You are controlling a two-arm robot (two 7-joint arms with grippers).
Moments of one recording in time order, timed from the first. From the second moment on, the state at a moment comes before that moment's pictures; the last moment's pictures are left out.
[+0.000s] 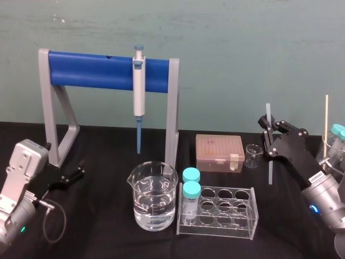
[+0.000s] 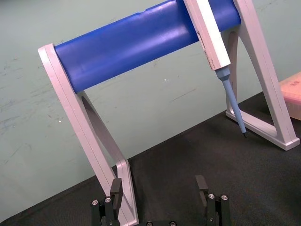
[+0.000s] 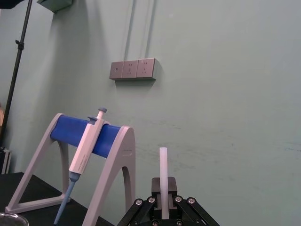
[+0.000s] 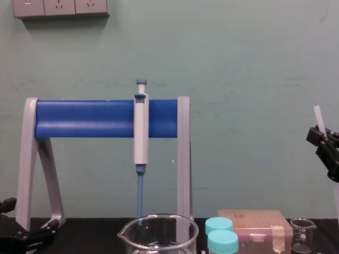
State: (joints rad) left arm -0.20 0.60 0.45 -1.41 -0.25 -0.12 0.03; right arm 0.26 0.31 -0.17 -1.21 0.35 -0.61 0.51
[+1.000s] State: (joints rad) left arm -0.20 0.60 0.45 -1.41 -0.25 -0.12 0.03; right arm 0.25 0.30 -0.16 -1.23 0.40 -0.62 0.61
